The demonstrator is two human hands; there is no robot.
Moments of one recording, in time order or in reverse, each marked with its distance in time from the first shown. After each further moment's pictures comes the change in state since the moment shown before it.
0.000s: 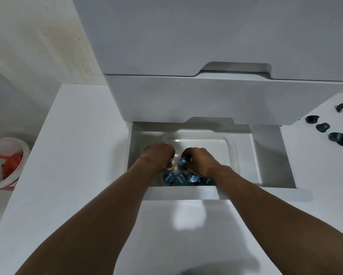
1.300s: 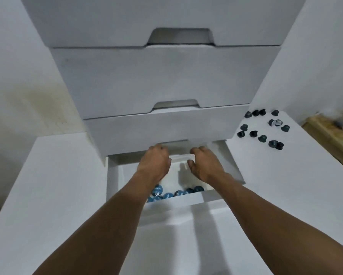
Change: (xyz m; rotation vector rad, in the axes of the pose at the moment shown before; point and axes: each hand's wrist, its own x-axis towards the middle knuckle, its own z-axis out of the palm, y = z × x) left_hand -0.027 0.078 -0.050 0.048 0.474 0.187; right_hand -0.093 0.019 -0.076 -0.138 0.541 0.116
